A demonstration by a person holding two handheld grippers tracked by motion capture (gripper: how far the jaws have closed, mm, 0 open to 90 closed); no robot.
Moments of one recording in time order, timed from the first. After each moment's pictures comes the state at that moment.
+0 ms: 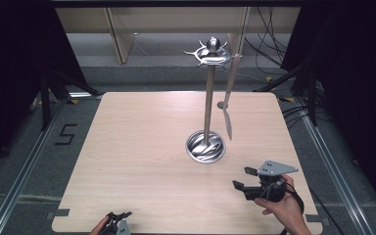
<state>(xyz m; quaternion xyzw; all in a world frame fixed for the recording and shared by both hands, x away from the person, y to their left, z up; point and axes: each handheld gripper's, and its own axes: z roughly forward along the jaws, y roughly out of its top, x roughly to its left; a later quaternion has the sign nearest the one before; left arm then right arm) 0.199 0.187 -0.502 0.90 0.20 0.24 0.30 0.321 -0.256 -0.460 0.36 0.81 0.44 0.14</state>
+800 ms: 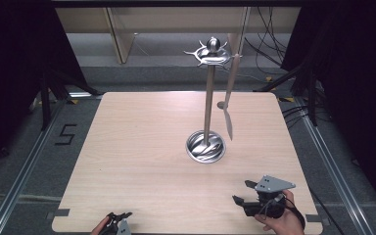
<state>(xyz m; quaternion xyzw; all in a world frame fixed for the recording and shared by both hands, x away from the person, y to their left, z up) 0.198 0.187 -0.503 0.90 0.20 0.24 0.30 0.292 -0.253 -0.477 0.34 0.83 0.41 0.15</state>
